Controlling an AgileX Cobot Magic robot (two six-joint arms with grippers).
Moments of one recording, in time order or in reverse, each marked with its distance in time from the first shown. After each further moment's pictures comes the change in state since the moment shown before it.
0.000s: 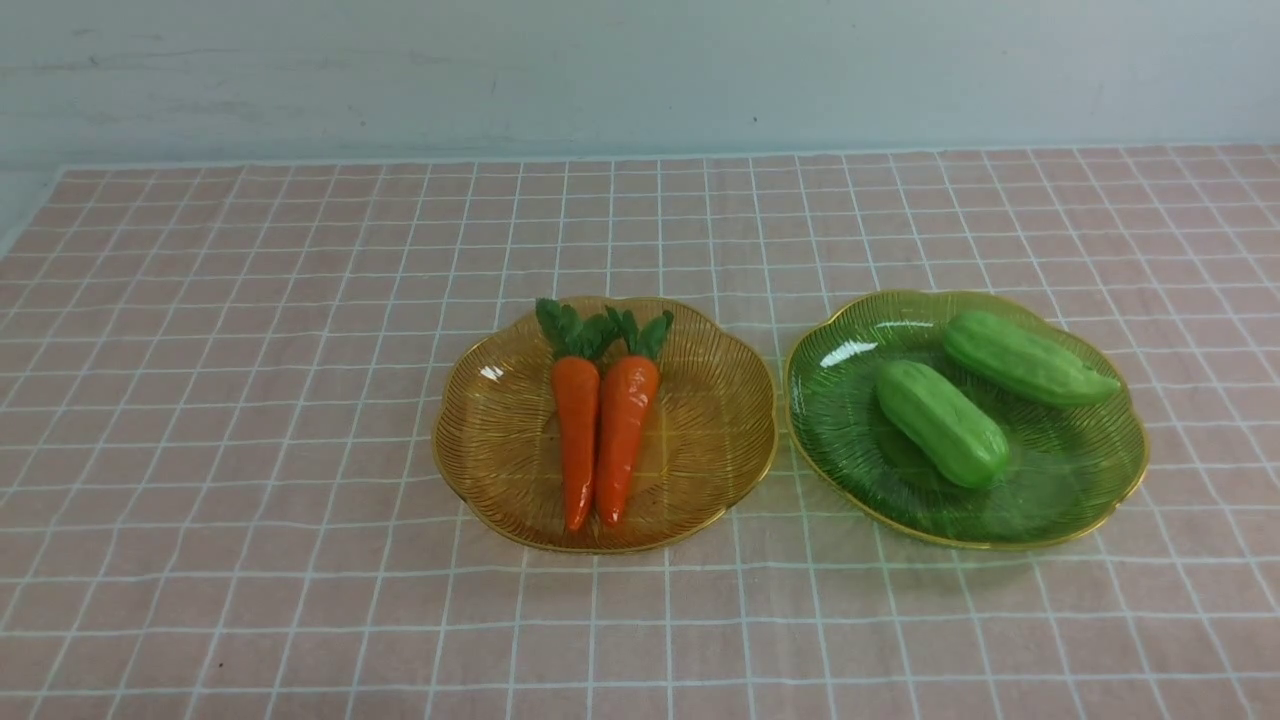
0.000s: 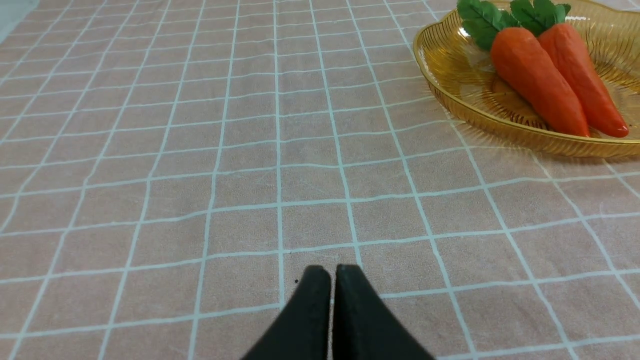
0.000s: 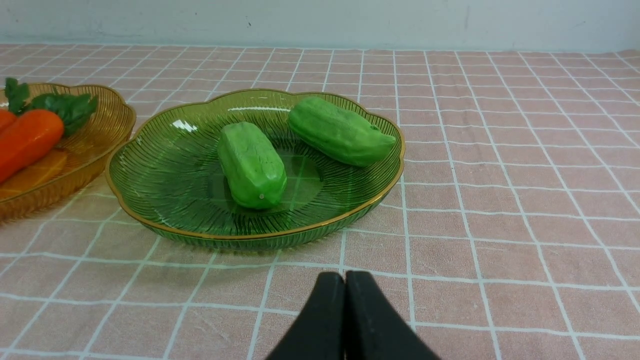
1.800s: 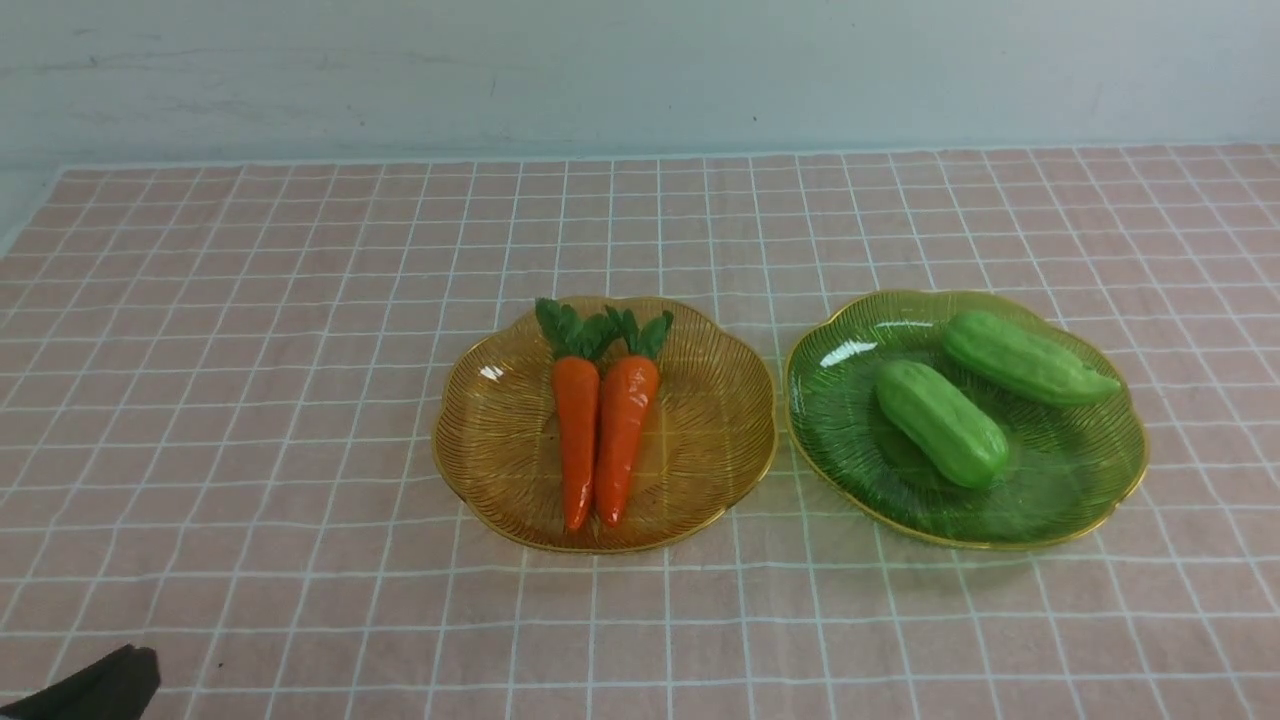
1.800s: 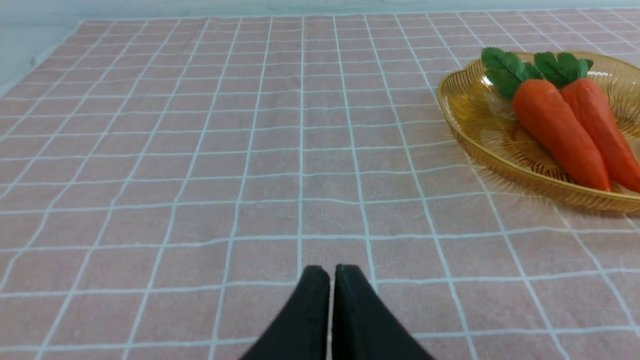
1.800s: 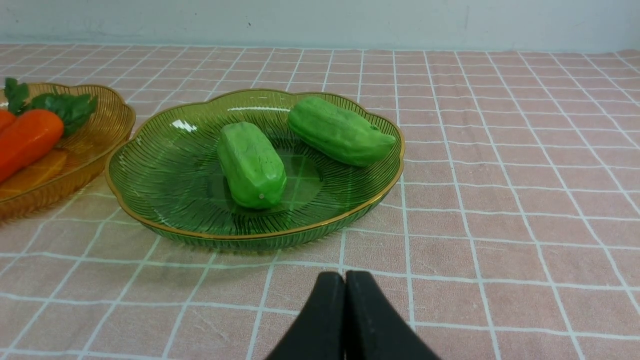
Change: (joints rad) right arm 0.000 0.000 0.000 0.000 0.000 0.000; left arm 0.049 0.008 0.000 -0.002 -0.066 -0.034
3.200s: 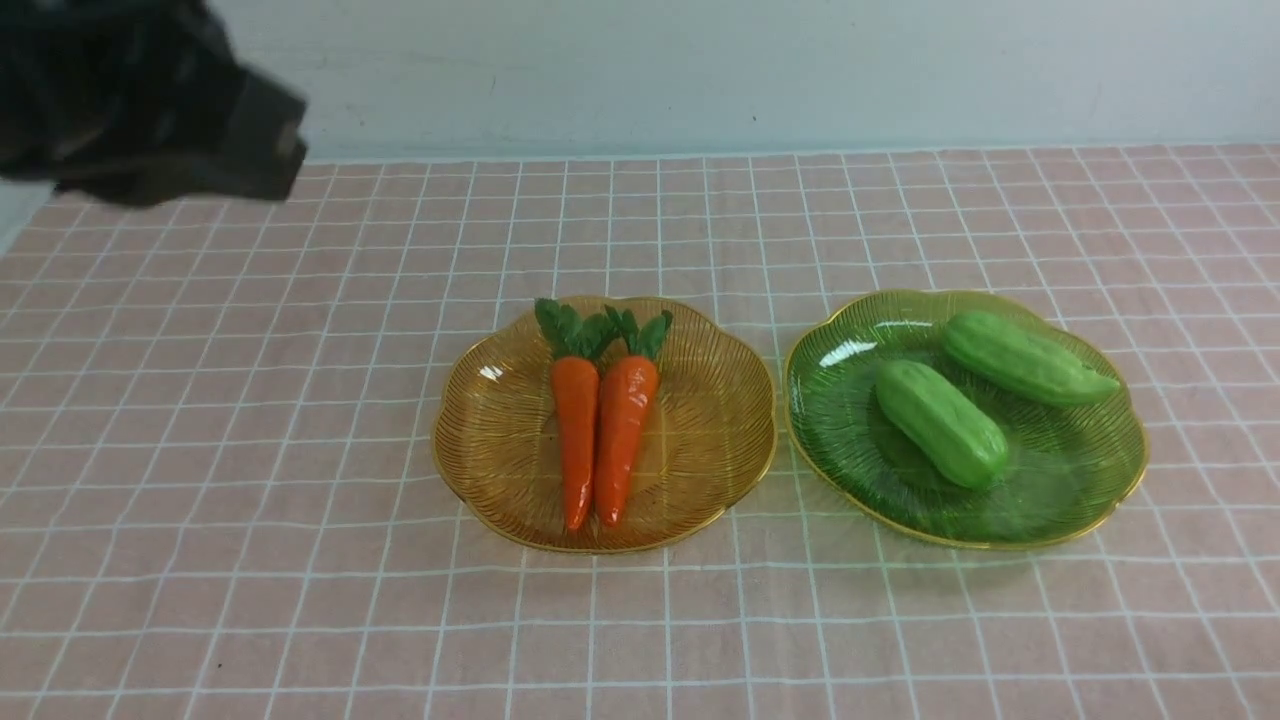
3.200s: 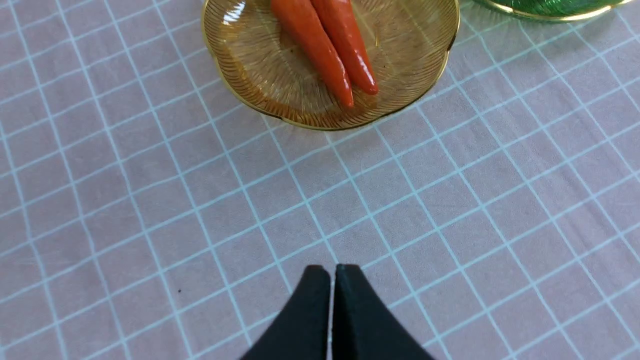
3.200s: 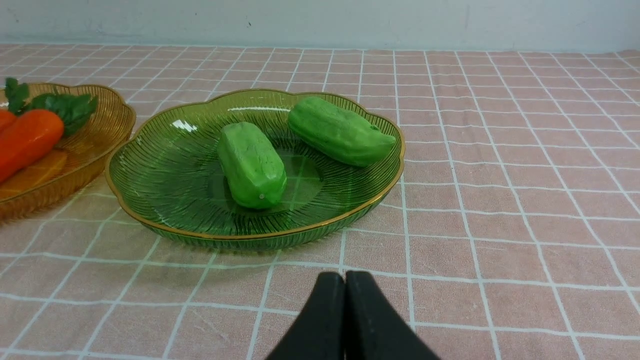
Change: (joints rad) right arm 0.002 0.000 0.000 0.000 -0.001 0.000; left arm -0.384 0.861 -1.148 -0.045 0.879 0.066
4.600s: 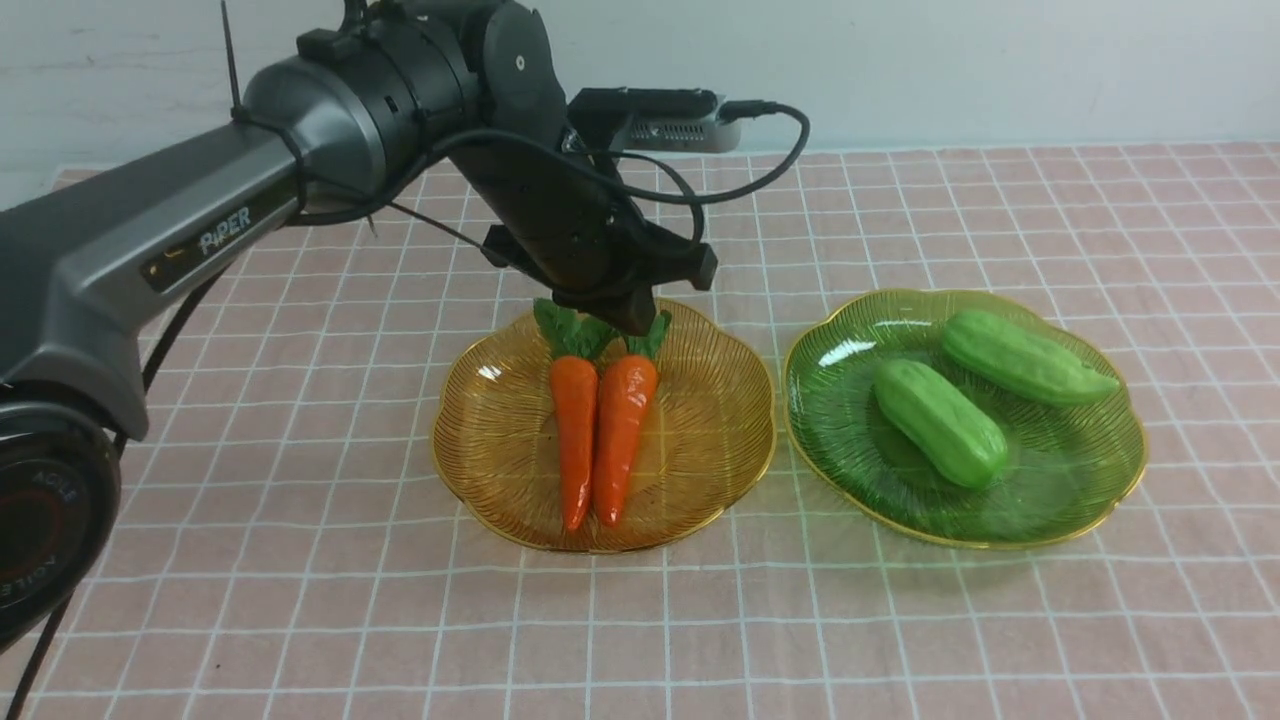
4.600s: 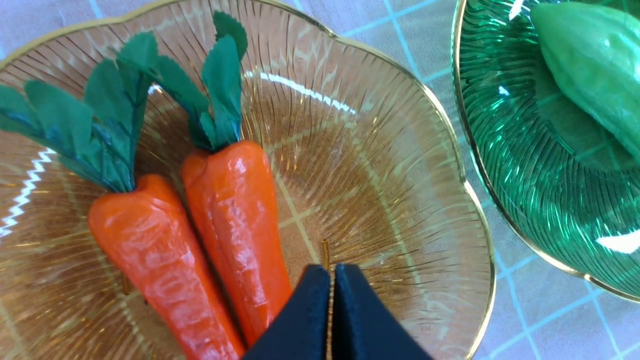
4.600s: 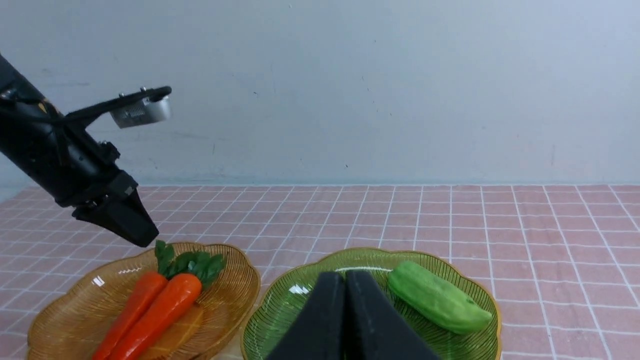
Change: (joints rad) right arm 0.132 0.213 -0.328 0.106 -0.038 0.003; left arm 0.000 1.211 -0.743 -0.198 -0.204 -0.003
